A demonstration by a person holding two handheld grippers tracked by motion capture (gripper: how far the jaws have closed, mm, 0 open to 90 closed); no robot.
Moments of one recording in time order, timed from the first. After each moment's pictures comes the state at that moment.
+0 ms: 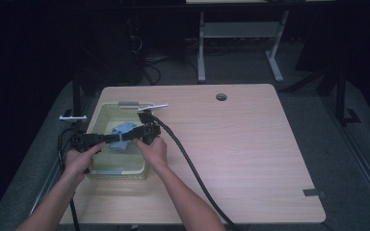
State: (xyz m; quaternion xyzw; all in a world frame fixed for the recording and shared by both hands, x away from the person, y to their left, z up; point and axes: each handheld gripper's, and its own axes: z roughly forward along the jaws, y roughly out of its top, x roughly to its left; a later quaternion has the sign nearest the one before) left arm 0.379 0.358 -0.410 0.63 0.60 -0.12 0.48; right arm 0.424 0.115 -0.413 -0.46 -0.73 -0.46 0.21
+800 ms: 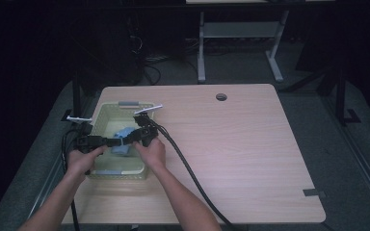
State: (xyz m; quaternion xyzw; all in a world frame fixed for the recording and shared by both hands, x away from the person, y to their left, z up) left arm 0.385 0.354 -0.420 0.65 0.62 -0.11 0.42; right arm 0.424 0.126 -0.422 -0.47 -0.76 -0.41 0.18
